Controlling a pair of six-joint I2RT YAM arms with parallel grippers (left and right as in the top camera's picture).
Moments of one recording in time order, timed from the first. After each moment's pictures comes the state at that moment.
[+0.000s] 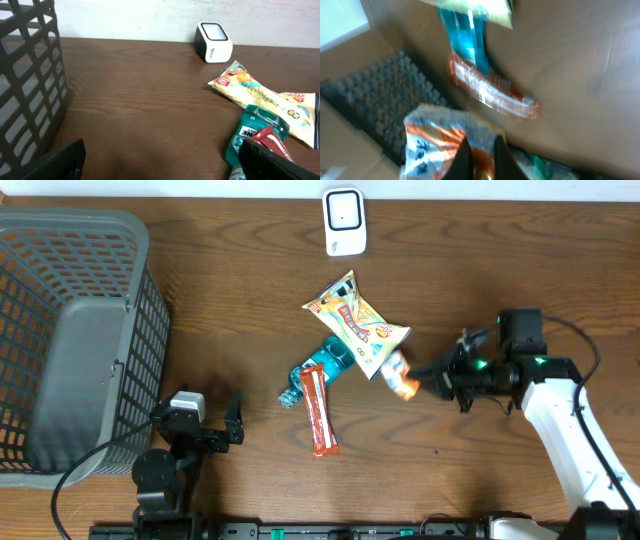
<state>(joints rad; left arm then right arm) 0.04 0.12 0.04 -0.14 0.24 -0.07 -0.01 1.38 0.88 -0.81 -0.89 0.85</state>
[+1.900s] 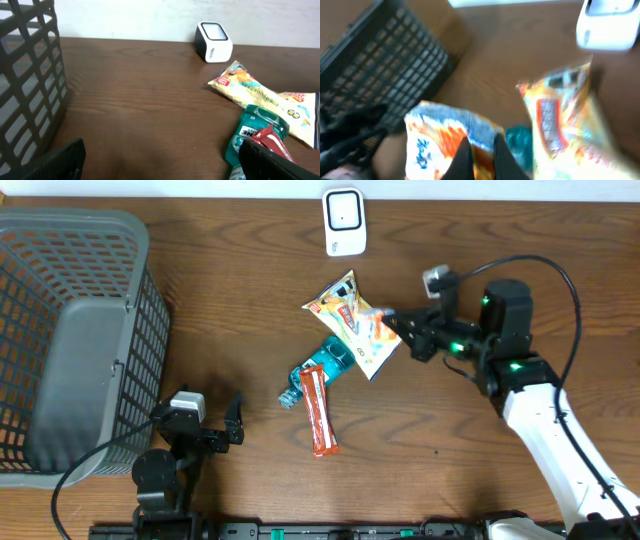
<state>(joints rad) 0.04 0.12 0.04 -0.14 0.24 -0.07 0.17 1.36 0.87 -0.01 -0.78 0.16</state>
